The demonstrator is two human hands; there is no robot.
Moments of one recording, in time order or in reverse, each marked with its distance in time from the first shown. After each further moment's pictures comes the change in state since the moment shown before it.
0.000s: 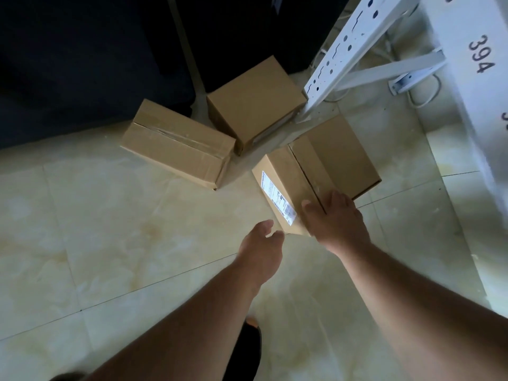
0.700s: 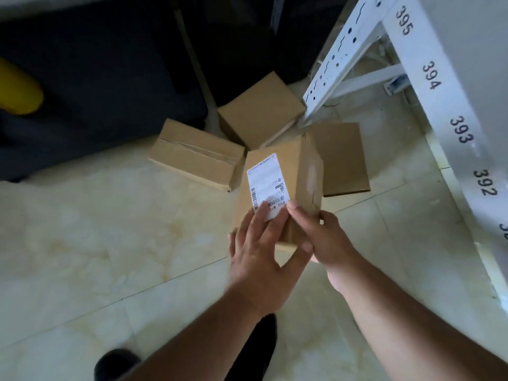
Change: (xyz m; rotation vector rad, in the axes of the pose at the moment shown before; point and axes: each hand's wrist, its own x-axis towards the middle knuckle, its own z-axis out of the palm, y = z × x) left_hand -0.106 0.006 -0.029 0.567 0.198 0.530; right_hand -0.101 -0.049 -0.051 0.849 -0.380 0.314
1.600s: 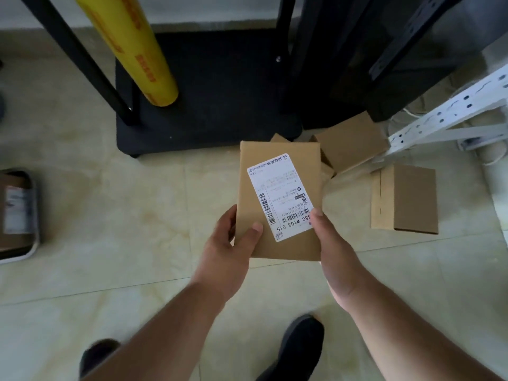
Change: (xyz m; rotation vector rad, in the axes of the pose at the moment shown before) left_hand -0.080 -0.117 -0.188 -0.736 0.288 -0.372; right_hand -0.115 -0.033 0.164 -0.034 -0.395 -0.267
